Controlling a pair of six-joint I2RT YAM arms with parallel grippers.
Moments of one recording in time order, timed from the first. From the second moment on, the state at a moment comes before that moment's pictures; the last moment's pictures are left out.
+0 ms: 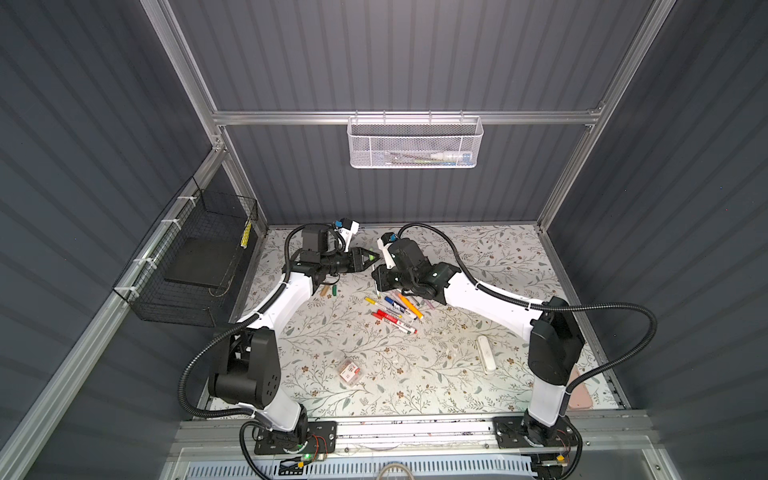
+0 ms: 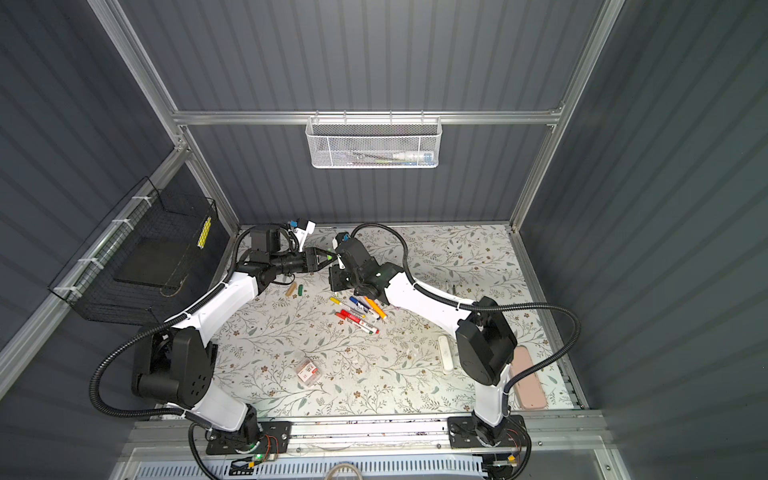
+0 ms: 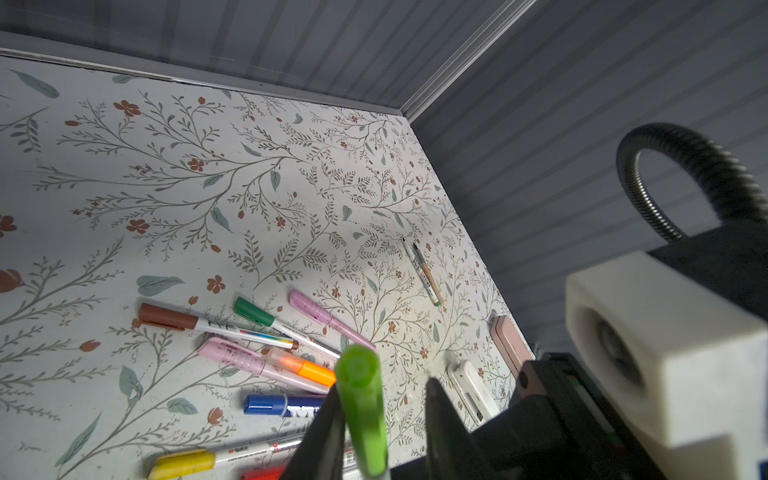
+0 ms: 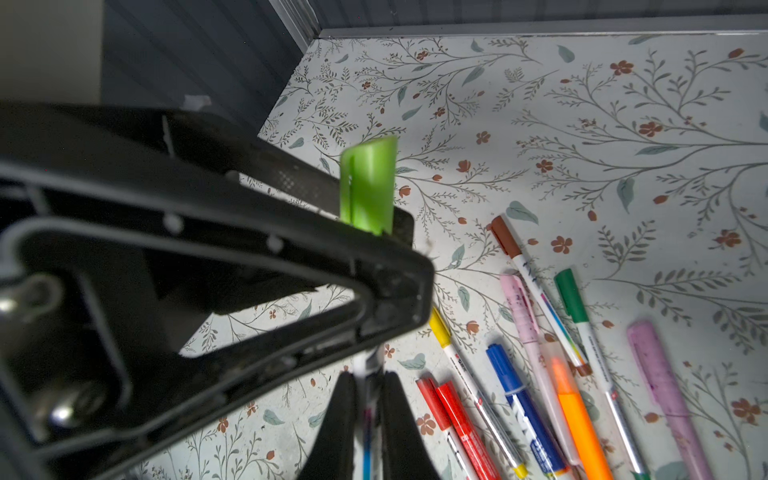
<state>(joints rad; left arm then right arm) -0.23 1.59 1.20 -0.16 0.82 -0.36 0.85 1.86 1.57 -0.32 -0.02 0.48</state>
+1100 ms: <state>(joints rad) -0.22 1.60 1.21 -0.15 0.80 -0.35 0.84 1.87 1.56 -0.29 -0.07 0.46</state>
